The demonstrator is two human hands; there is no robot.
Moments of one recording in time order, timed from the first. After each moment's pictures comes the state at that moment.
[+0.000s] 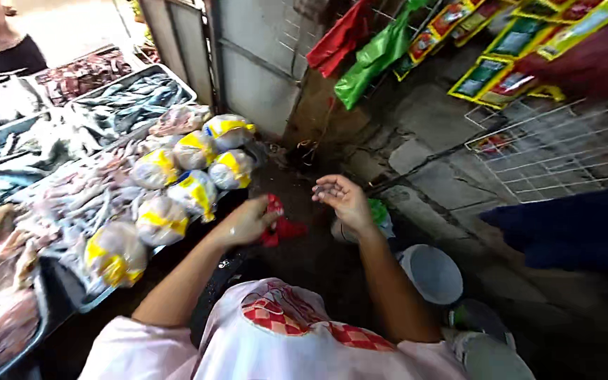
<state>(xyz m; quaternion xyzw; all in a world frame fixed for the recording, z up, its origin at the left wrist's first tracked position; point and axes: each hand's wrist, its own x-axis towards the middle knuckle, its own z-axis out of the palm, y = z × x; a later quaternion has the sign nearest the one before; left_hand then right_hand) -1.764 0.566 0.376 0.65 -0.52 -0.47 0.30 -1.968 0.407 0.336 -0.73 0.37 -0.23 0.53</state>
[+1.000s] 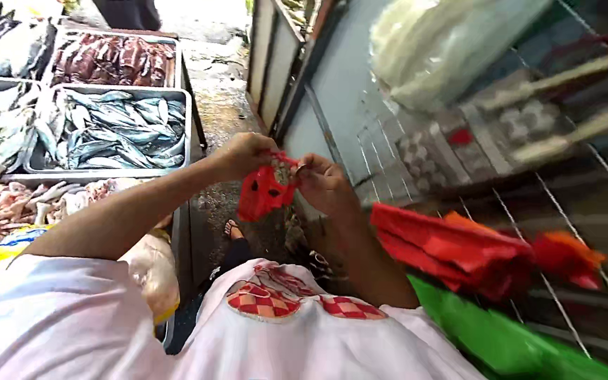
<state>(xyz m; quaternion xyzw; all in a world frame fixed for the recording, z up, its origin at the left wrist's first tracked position) -1.404 0.139 0.327 0.78 -0.44 -0.21 0.39 -1.516 -0.075 0.282 -0.60 -0.07 0.04 0.80</state>
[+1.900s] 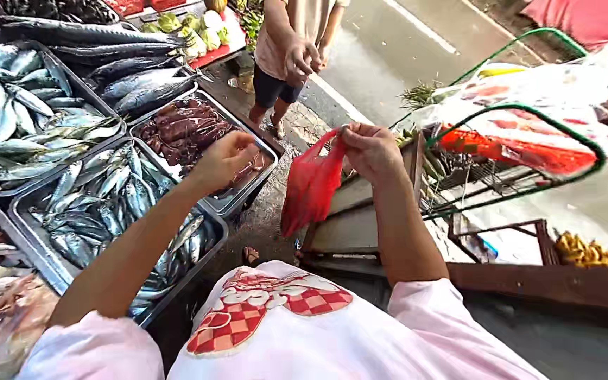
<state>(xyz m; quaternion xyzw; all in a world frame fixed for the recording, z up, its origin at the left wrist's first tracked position) -1.025 0.229 0.265 0.79 0.08 0.06 0.61 -0.837 -0.029 0.291 -0.66 -0.21 0.22 0.69</state>
